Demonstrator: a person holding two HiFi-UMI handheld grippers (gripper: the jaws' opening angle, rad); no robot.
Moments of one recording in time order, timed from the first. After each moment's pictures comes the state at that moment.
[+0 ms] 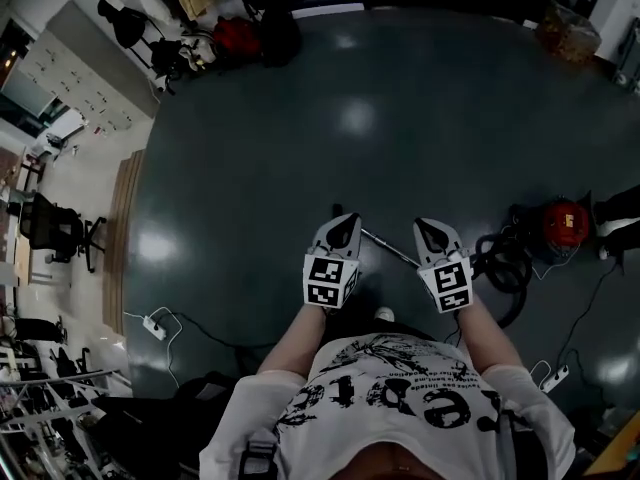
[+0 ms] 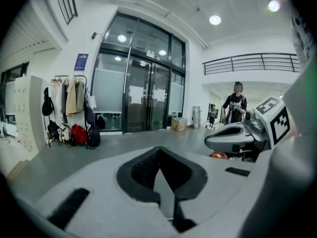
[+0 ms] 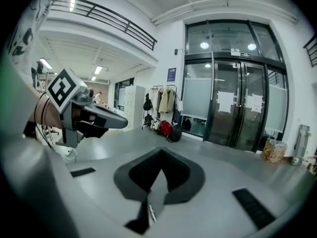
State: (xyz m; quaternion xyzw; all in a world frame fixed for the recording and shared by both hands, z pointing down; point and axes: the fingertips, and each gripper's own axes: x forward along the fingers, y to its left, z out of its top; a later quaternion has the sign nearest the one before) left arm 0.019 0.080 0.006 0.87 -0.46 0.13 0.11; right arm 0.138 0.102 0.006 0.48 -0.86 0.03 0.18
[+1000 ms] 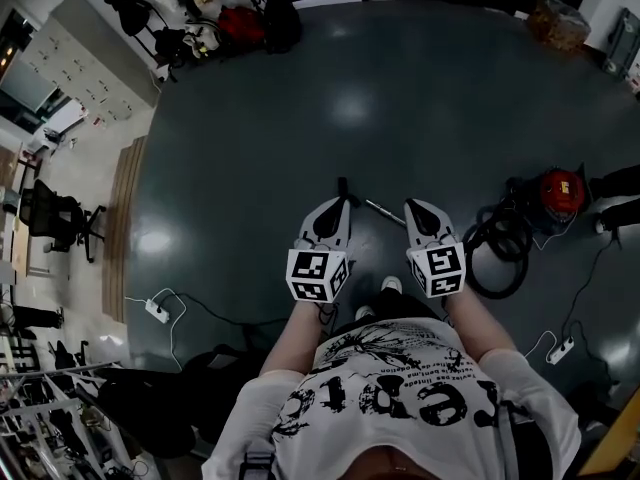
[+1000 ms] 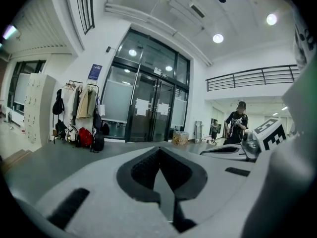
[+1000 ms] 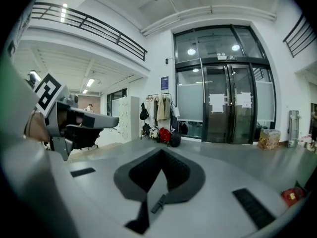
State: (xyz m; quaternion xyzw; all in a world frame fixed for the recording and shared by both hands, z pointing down) left arm -0.075 0.225 -0.054 0.87 -0.49 0.04 0.10; right arm 0.053 0.234 -0.026 0.52 -0.84 0.06 0.12
